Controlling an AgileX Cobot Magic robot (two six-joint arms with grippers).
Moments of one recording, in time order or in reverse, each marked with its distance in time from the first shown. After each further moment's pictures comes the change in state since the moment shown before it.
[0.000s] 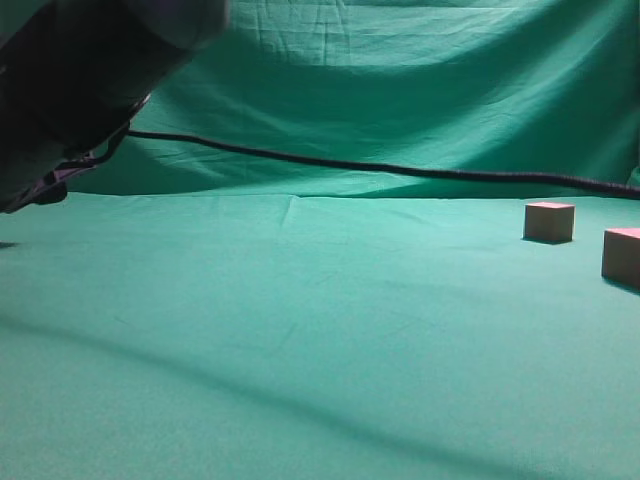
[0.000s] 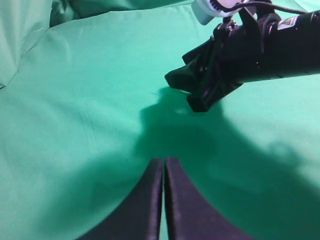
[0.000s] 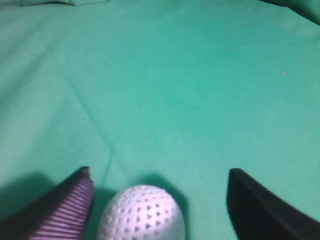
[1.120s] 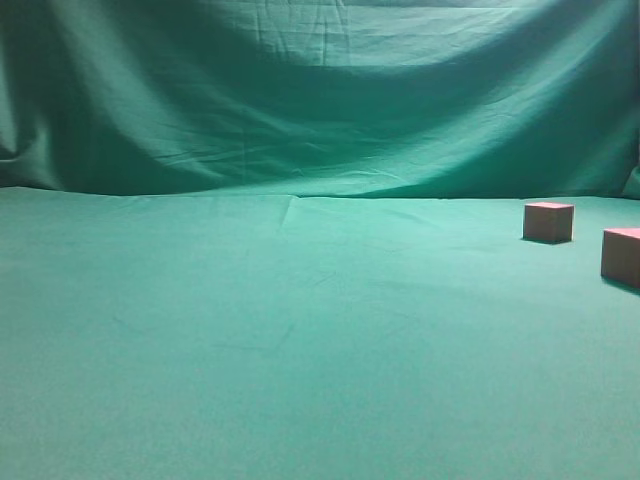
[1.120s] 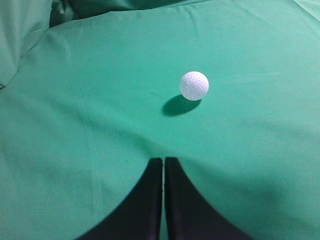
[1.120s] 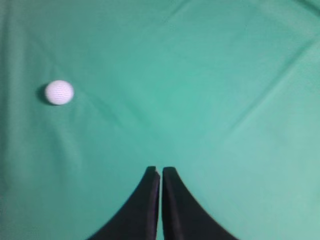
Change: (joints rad) left arm 0.000 0.000 0.000 0.000 0.000 0.000; right arm -0.342 -0.784 0.083 -0.749 1.257 0.853
